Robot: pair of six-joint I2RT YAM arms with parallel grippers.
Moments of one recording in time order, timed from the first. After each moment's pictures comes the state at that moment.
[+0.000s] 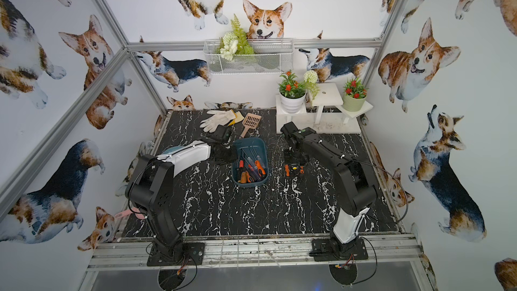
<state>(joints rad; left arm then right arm) -0.42 1.84 1.24 -0.55 0.08 -0.58 0.51 1.75 1.34 -0.98 0.08 0.41</state>
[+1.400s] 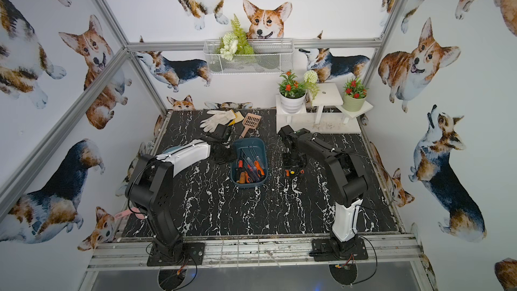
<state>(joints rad) -0.42 1.84 1.26 -0.58 0.08 -0.57 0.51 1.86 1.36 -0.98 0.08 0.39</state>
